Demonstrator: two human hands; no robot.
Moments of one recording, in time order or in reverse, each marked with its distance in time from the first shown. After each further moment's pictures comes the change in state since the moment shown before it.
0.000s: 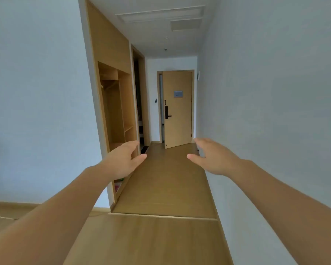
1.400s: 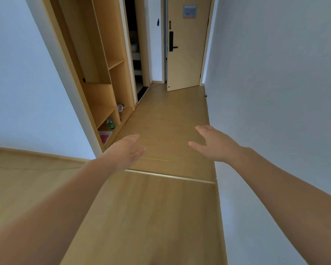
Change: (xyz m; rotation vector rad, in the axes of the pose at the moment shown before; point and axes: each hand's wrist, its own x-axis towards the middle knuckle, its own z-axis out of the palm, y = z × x) left_hand 0.320 -0.079 0.331 -0.048 -0.381 -0.194; right_hand 0.326 0.285 0.223 0.030 -0.348 0.083
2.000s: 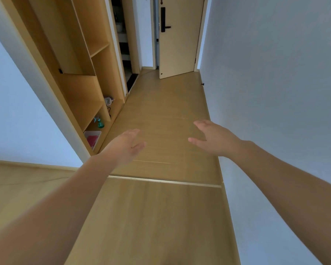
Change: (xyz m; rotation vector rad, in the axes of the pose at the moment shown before) left_hand 0.249 -0.101 -0.013 -0.029 -0.071 0.009; right_hand 0.258 0.002 0.028 -0.057 -0.074 0.051
